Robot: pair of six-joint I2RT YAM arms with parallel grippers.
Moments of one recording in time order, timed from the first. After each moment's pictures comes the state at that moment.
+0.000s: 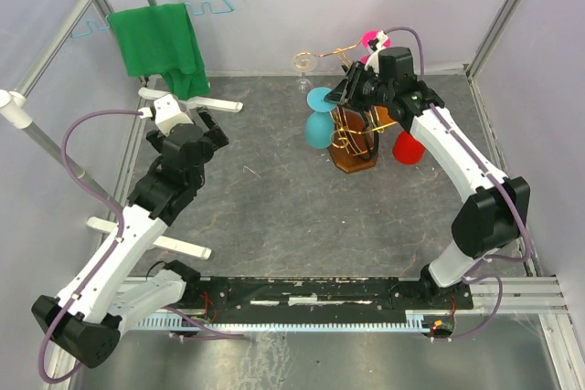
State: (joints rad) left arm -0.49 0.93 0.98 -0.40 -0.70 -0.52; right arm 0.36 1.63 1.55 -0.40 -0.34 0.67
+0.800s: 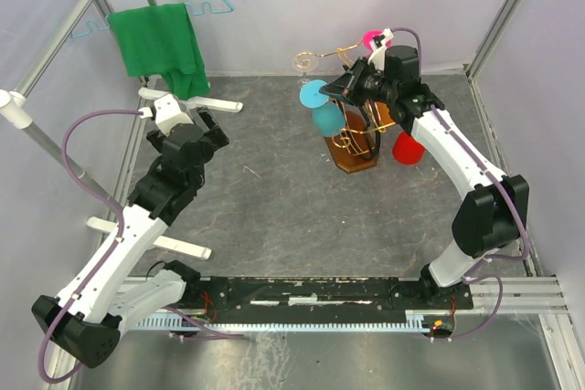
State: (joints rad) left arm -0.49 0.93 0.98 -0.40 -0.70 -0.52; right arm 0.32 1.64 1.49 -0.19 -0.48 0.88
